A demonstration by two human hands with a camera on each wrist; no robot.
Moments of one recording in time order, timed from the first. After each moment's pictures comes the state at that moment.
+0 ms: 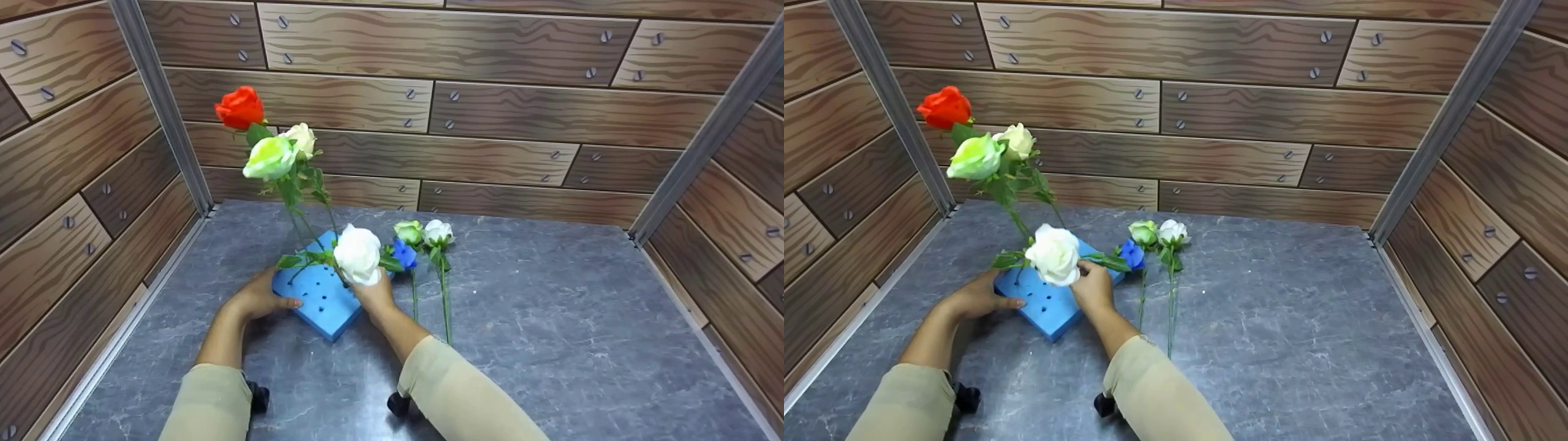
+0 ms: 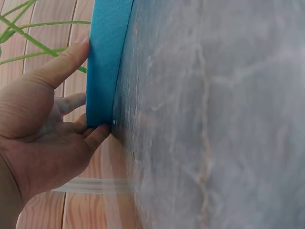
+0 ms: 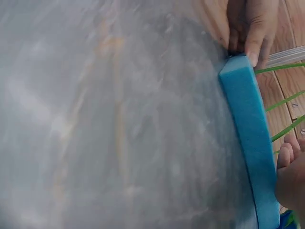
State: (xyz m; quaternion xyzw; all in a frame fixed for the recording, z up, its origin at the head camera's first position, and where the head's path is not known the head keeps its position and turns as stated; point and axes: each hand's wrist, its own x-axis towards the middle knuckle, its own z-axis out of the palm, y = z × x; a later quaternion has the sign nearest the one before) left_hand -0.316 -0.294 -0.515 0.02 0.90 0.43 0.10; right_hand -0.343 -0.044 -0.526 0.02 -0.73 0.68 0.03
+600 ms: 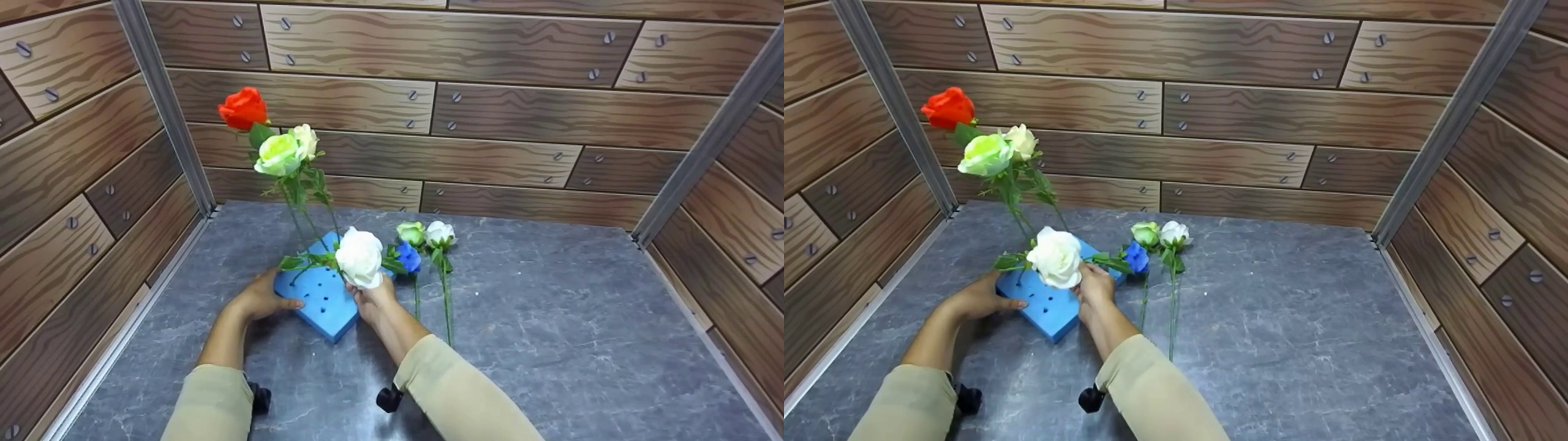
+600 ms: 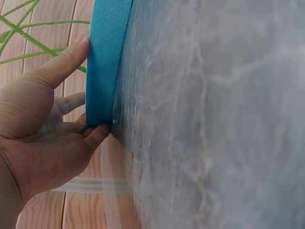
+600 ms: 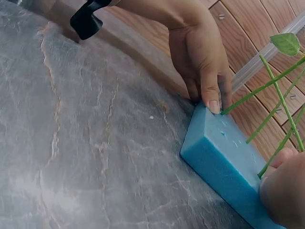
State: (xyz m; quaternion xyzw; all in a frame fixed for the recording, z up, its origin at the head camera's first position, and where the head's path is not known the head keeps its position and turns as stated) left_hand -0.316 -0.292 -0.514 0.00 0.90 0.42 0.10; right_hand -0.341 -0.048 -0.513 -0.15 -0.40 0.89 -0.12
